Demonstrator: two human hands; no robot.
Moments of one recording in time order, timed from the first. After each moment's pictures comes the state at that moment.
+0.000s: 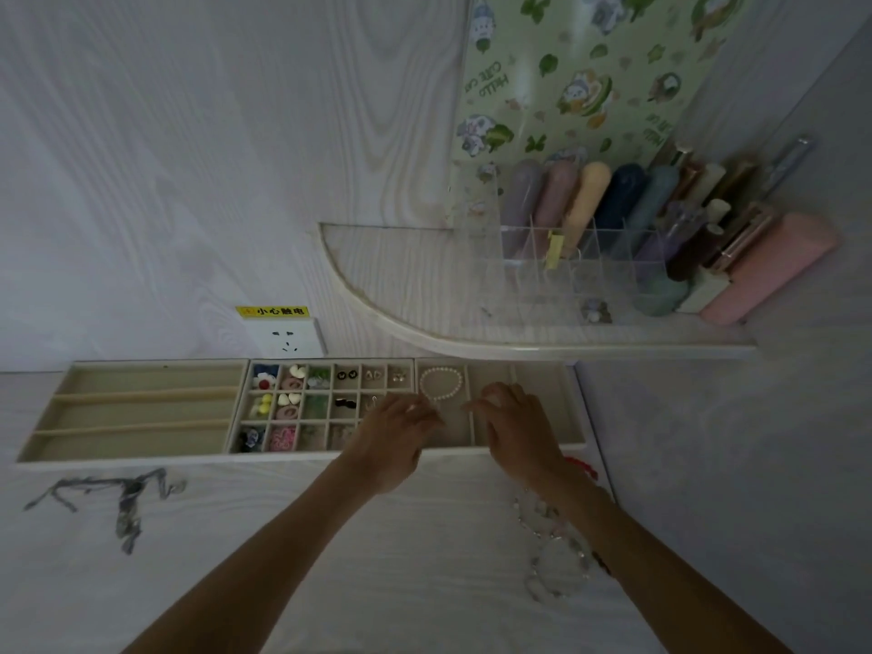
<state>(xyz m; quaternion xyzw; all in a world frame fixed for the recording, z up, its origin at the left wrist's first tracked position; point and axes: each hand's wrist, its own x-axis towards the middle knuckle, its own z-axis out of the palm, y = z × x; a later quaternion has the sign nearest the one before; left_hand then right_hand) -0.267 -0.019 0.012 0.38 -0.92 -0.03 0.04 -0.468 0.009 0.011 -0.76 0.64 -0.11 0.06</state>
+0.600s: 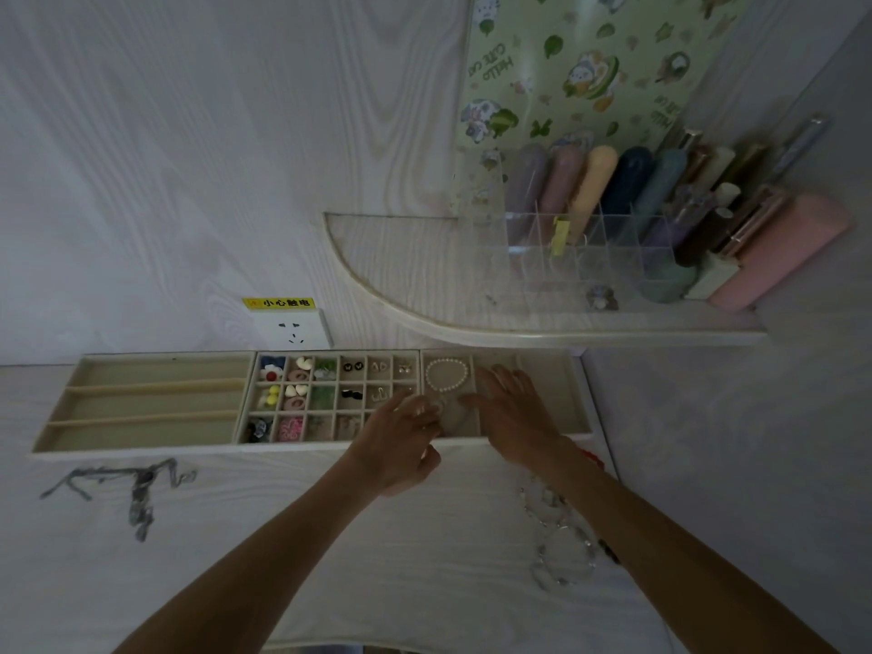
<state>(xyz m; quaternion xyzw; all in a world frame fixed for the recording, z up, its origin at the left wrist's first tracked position) -0.266 -0.007 0.016 0.36 -0.93 -0.02 -0.05 -0.459 -0.002 0.028 -0.80 0.59 0.05 0.09</state>
